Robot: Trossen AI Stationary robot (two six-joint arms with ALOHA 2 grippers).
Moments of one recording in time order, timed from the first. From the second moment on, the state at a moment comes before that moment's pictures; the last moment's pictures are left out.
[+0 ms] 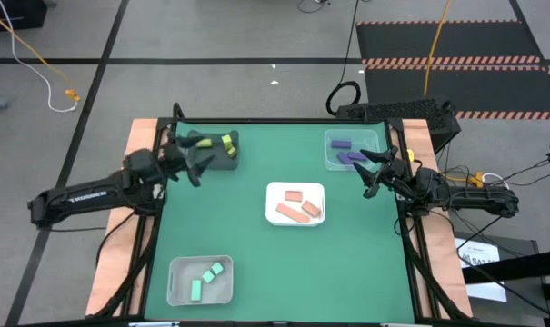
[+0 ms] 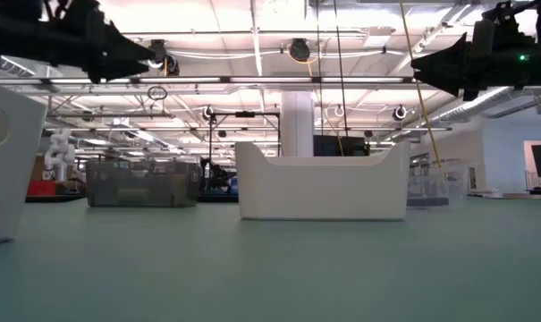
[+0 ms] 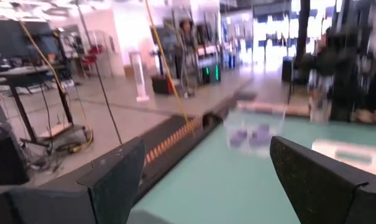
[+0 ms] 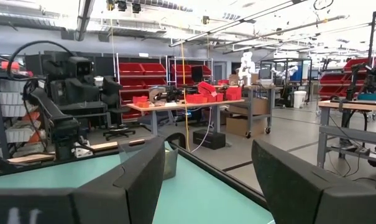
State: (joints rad) left arm 0.34 0.40 0.25 0.19 -0.17 0.11; right arm -0.07 0.11 0.02 0.33 0.44 -0.07
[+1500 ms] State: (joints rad) left arm 0.41 0.03 0.02 0.03 -0.17 -0.03; right arm -0.07 0.11 0.02 0.33 0.44 -0.07
